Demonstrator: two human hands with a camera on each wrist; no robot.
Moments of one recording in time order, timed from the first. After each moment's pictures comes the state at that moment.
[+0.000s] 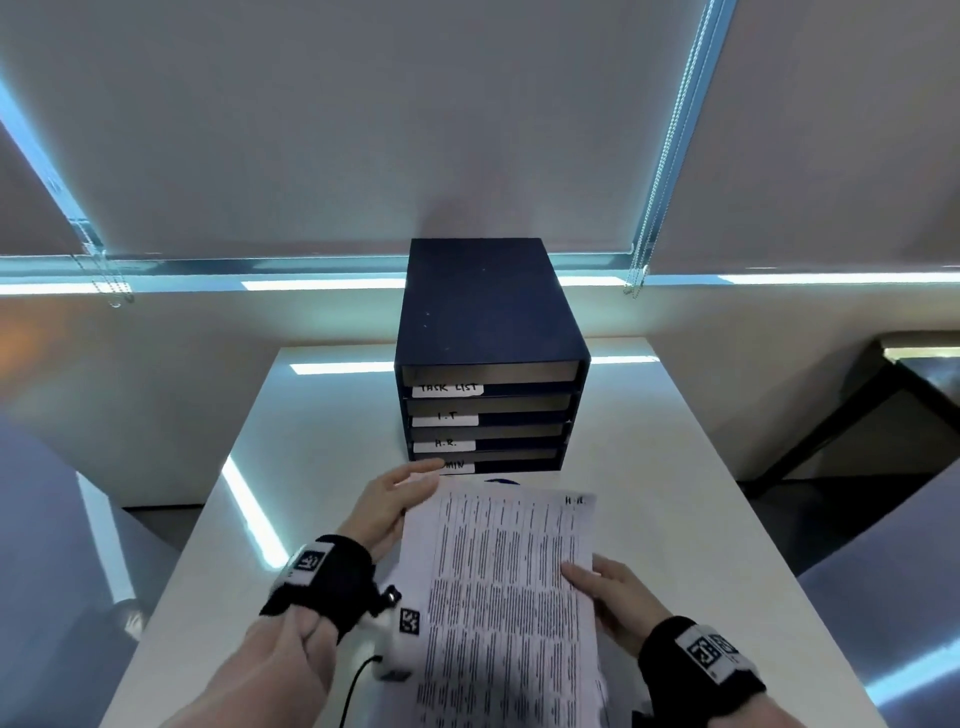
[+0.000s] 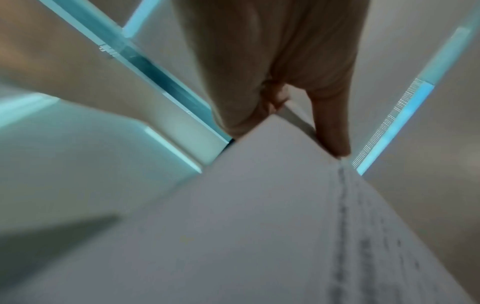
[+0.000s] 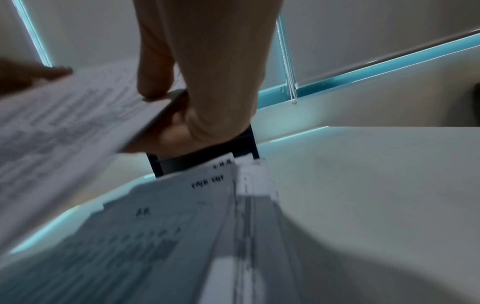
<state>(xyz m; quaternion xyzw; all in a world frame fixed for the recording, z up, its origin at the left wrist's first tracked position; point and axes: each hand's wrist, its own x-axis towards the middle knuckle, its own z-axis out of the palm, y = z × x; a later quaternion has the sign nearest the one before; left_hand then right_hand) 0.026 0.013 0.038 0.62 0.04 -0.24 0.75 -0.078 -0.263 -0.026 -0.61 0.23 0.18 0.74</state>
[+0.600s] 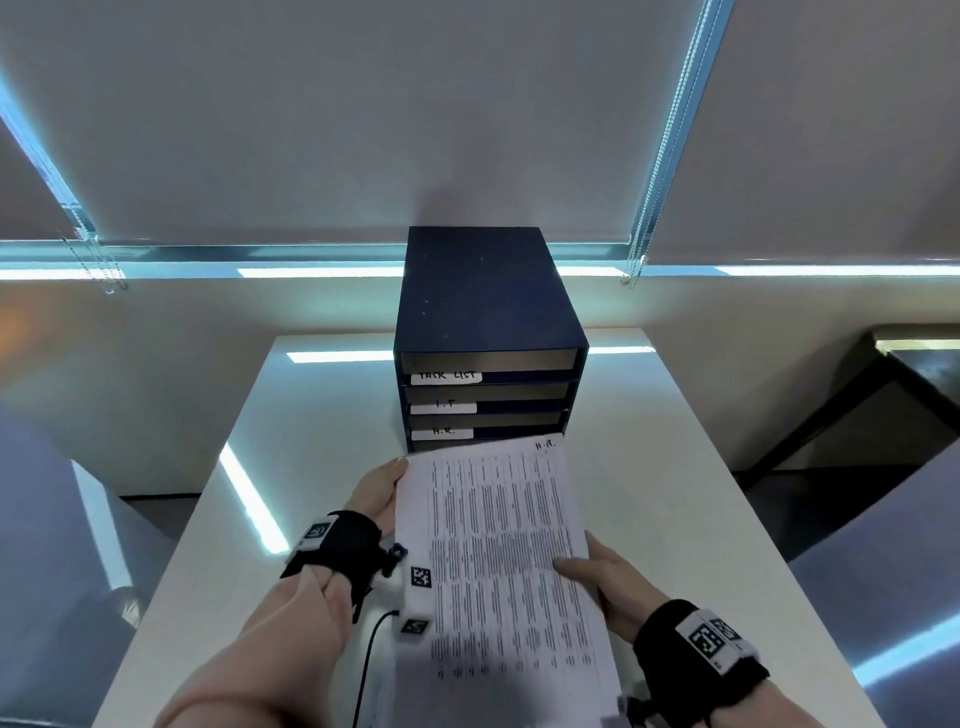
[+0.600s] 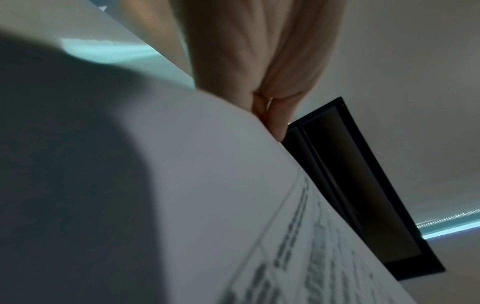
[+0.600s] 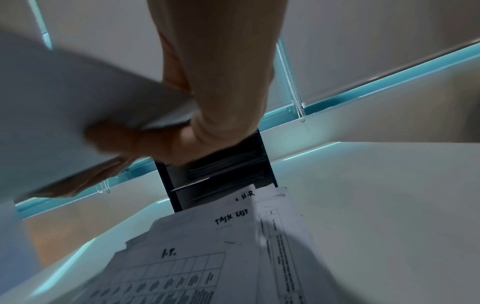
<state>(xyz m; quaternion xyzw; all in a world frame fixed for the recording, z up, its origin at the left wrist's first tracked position) 0.050 0.012 0.010 0.50 0.21 -0.23 0.81 -0.083 -0.252 -0.009 -0.58 0.20 0.21 0.76</state>
